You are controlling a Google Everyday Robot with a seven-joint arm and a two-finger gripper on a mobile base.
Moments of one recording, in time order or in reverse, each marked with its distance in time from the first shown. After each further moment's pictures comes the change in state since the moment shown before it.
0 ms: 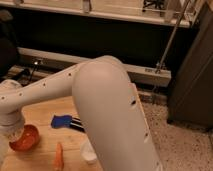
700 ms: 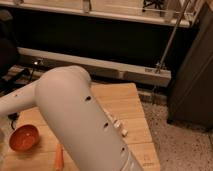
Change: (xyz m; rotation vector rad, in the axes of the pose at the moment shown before) arm 0.003 0.072 0.067 0.001 0.157 -0.210
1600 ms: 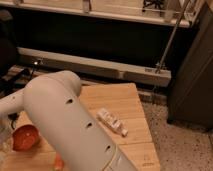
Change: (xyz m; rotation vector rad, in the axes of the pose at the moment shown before) arm -0.015 -0.056 0.025 0.097 0.067 0.046
